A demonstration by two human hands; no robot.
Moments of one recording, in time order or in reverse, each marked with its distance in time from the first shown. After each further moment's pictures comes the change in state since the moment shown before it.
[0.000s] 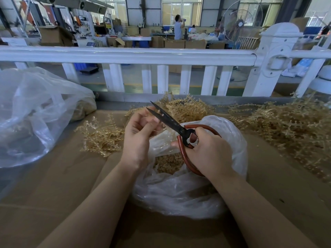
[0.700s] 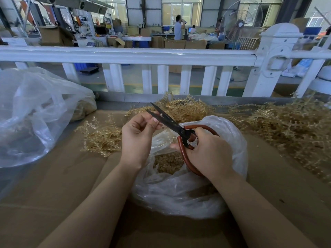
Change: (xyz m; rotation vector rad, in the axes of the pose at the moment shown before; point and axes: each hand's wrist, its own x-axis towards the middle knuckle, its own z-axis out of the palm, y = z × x) left_hand 0.002 -0.004 -0.006 0.167 -0.043 0.169; right_hand 0.000 0.006 0.003 -0.006 -0.031 -0.009
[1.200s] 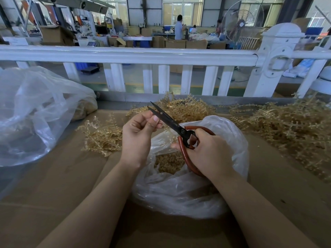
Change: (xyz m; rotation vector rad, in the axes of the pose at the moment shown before) left_hand 0.001 0.000 0.000 -0.066 0.016 -0.035; right_hand -0.001 -0.001 0.000 0.023 0.014 -0.015
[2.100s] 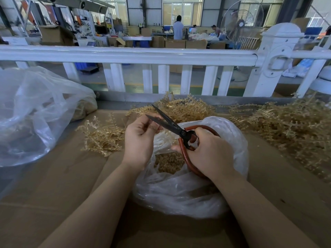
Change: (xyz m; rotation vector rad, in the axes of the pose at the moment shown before) left_hand -0.006 0.007 0.004 0.232 -0.017 0.033; right_hand 0.001 0.004 -0.001 -0.028 -0.072 -0.005
